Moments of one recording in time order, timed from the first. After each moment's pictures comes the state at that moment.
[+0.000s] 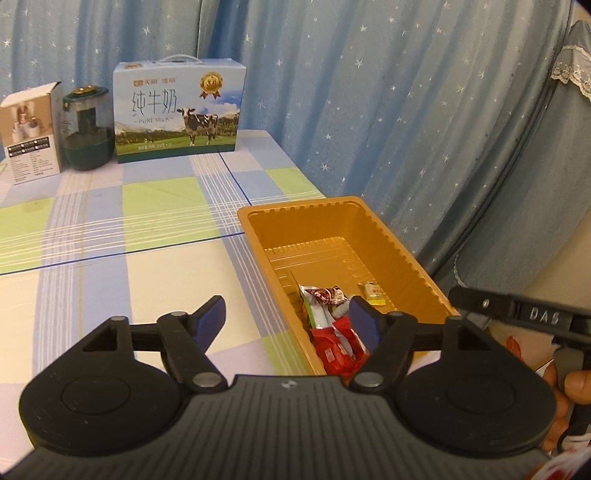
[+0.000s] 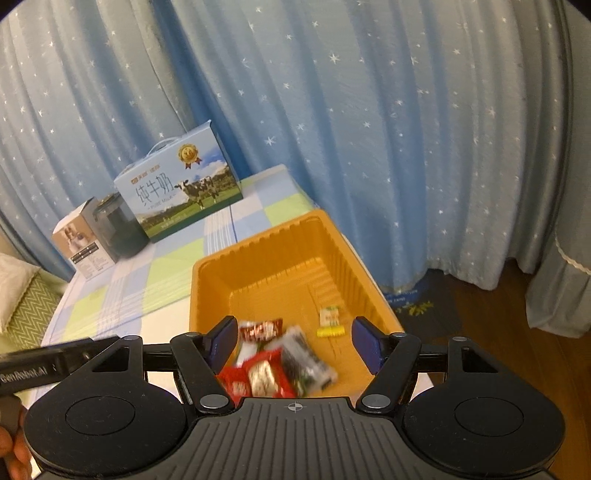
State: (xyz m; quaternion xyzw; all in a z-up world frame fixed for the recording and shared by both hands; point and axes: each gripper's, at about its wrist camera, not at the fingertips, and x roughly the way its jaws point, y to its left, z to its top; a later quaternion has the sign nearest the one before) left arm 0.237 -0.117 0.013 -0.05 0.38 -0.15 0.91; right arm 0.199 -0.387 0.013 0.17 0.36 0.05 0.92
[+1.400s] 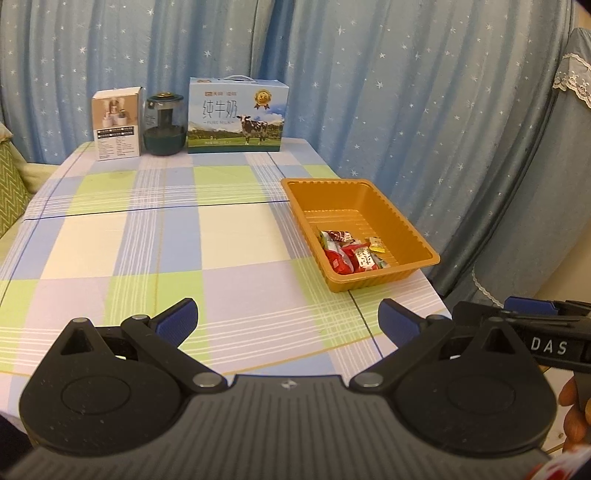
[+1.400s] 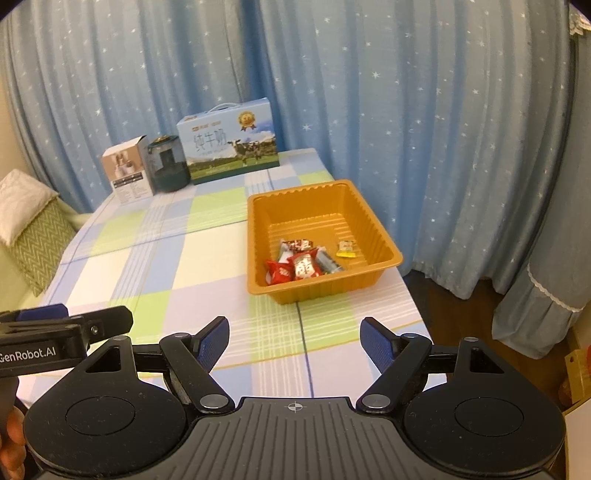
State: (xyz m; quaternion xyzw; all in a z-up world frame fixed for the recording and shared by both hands) left arm 0.050 -0.091 0.039 -0.05 0.35 -0.08 0.93; right arm 0.034 -0.311 0.053 0.06 0.36 0.06 0.93
